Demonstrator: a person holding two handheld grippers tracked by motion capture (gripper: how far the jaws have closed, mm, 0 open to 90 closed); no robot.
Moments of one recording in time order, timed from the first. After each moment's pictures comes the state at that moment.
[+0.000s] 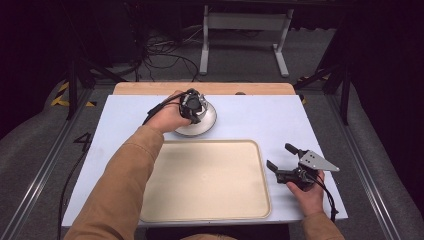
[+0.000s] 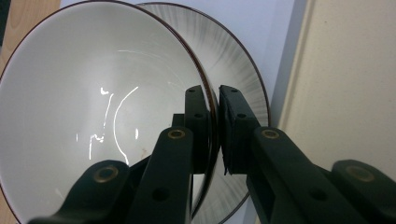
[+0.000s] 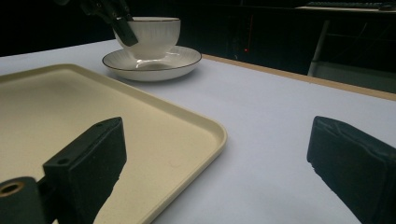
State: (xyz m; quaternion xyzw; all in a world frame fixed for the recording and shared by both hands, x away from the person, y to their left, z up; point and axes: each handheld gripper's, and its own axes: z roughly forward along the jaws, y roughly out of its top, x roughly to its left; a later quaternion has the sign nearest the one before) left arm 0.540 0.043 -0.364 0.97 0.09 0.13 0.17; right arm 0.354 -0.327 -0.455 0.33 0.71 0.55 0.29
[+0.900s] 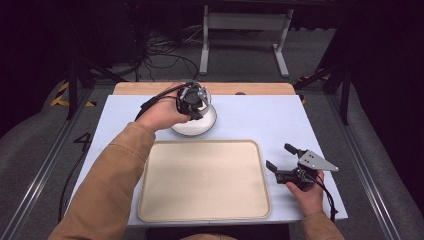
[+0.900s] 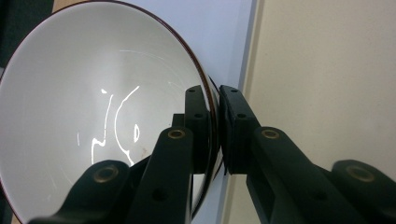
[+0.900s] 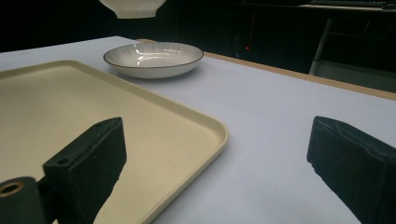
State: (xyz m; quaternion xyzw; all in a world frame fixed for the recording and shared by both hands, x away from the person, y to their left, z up) left arm 0.503 0.044 -0.304 0.97 0.05 0.14 0.19; right arm 0.354 -0.326 -0.455 0.33 0.71 0.55 0.29
